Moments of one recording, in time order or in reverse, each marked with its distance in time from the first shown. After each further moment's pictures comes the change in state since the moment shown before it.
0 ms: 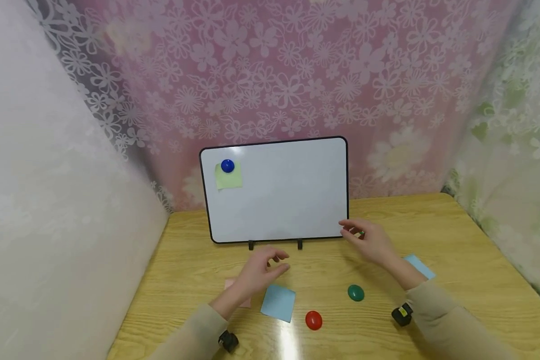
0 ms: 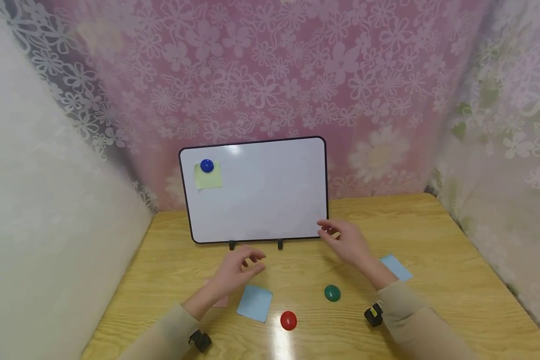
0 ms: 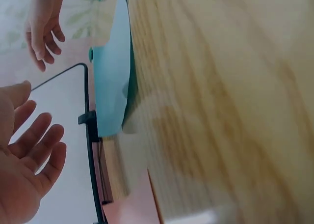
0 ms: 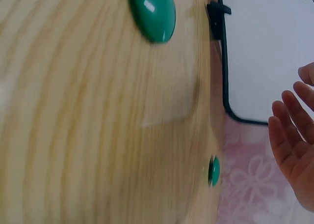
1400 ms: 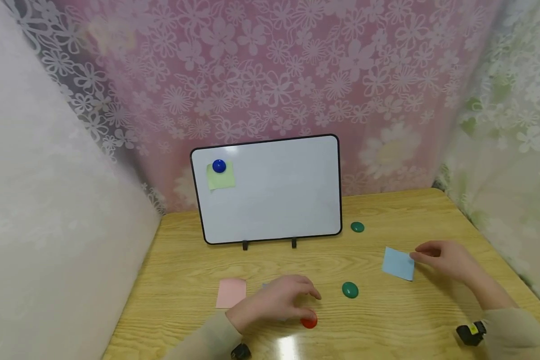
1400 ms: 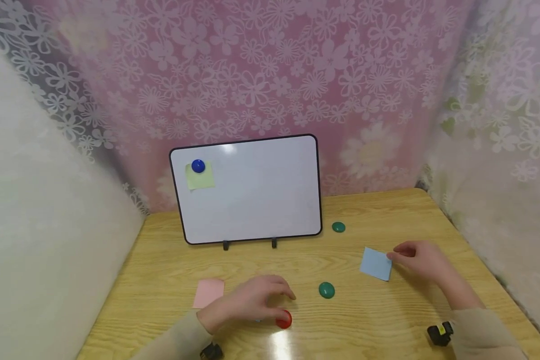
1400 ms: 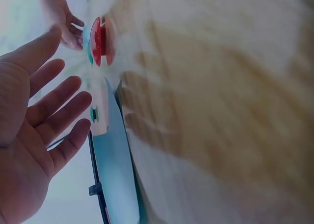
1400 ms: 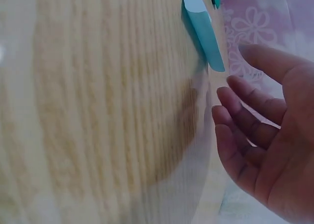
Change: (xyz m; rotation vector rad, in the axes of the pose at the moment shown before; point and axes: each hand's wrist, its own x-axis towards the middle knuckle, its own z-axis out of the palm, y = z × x) left_hand 0.004 0.044 0.046 0.194 -0.495 0.297; right_hand -0.097 0.094 -0.127 -0.221 -0.250 0.371
